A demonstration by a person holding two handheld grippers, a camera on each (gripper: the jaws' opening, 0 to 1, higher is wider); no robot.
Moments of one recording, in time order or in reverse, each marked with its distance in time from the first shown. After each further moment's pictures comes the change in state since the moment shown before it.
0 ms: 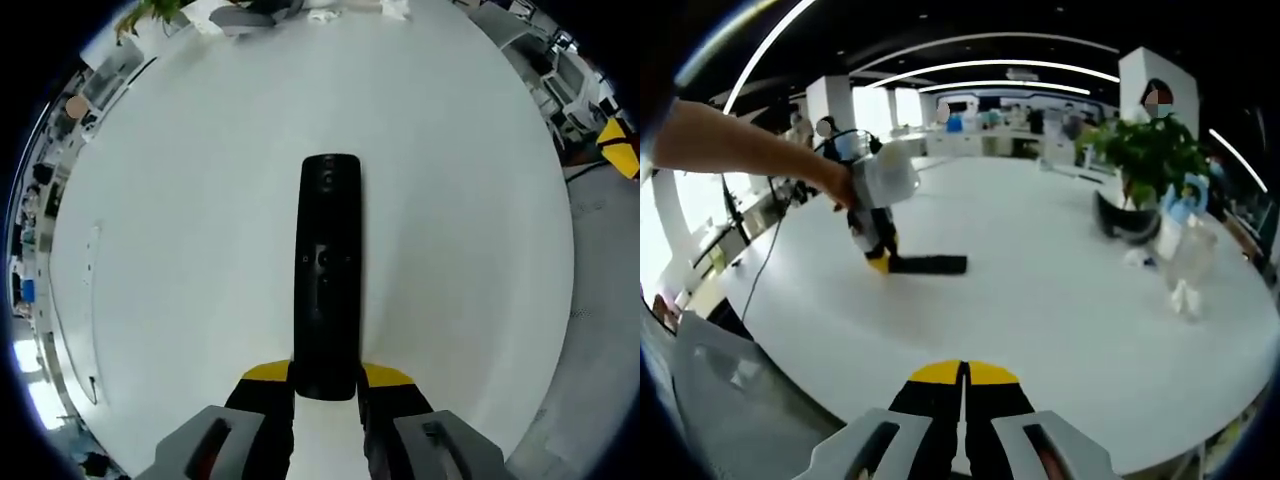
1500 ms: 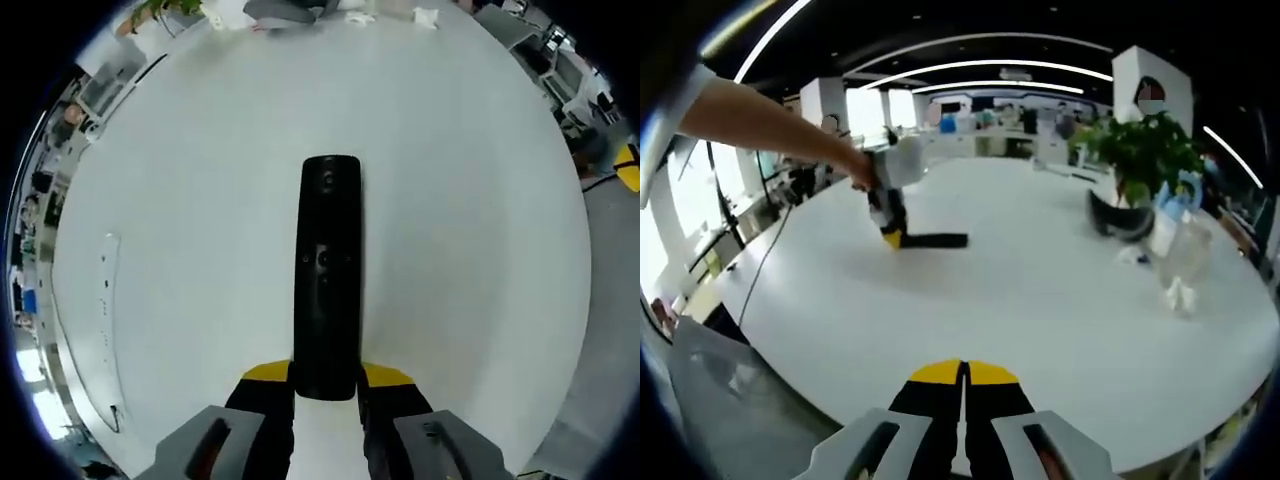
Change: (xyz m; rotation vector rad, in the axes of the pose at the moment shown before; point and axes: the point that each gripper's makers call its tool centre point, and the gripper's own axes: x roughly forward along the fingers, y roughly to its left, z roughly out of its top) left arm 0.004 0.073 0.012 0.026 -0.021 0.001; right arm 0.000 -0.006 -0.001 0.018 -0.002 -0.023
